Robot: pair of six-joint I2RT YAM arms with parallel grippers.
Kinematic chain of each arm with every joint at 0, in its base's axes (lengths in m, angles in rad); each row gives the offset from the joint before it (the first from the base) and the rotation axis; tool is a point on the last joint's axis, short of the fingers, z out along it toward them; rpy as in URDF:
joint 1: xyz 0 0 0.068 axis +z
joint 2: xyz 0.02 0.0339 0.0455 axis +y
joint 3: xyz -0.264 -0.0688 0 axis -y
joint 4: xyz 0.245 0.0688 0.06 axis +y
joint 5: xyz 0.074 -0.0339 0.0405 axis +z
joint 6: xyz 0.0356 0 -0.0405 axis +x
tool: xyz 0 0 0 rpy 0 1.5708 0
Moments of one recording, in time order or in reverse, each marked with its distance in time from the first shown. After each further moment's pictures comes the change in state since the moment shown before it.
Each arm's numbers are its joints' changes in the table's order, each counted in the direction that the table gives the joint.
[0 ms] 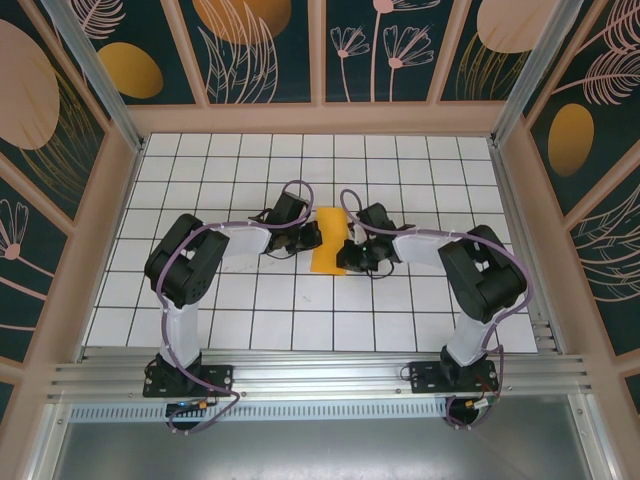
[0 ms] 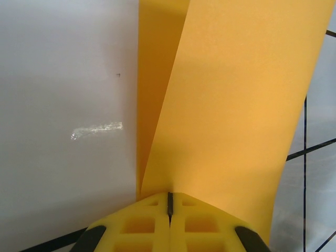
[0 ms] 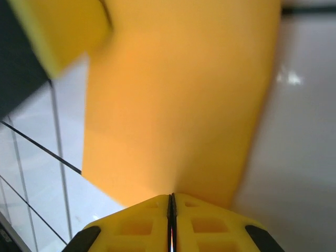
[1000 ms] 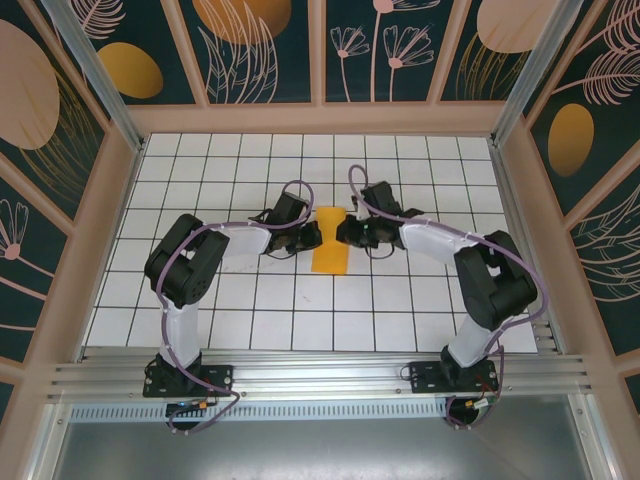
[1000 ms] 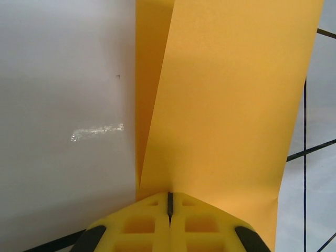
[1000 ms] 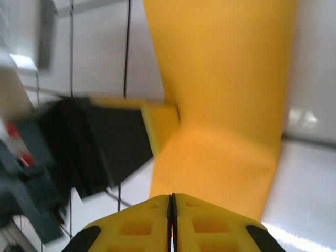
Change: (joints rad) left arm -0.001 0.000 -0.003 -0.006 0.004 0.000; right arm -0.046 -0.065 0.161 0.037 -0.074 0.016
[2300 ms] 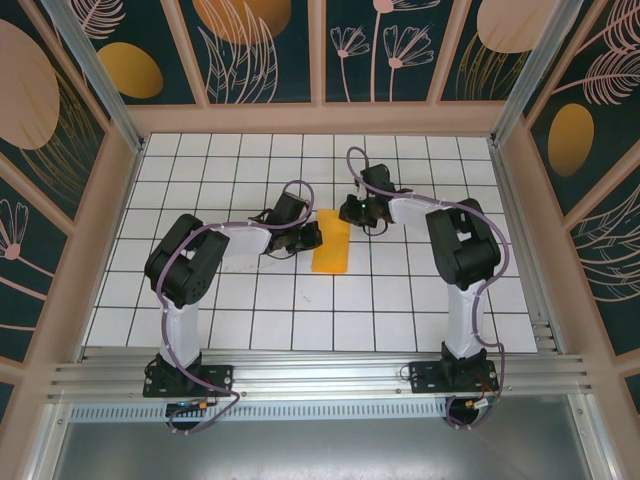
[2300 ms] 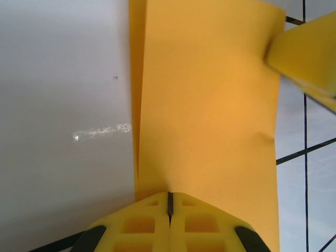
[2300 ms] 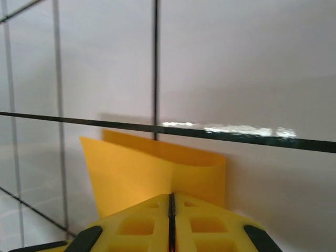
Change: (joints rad) left arm 0.000 0.000 0.000 0.000 0.002 0.015; right arm -0.098 0.352 0.259 -0.032 -0.035 -0.035
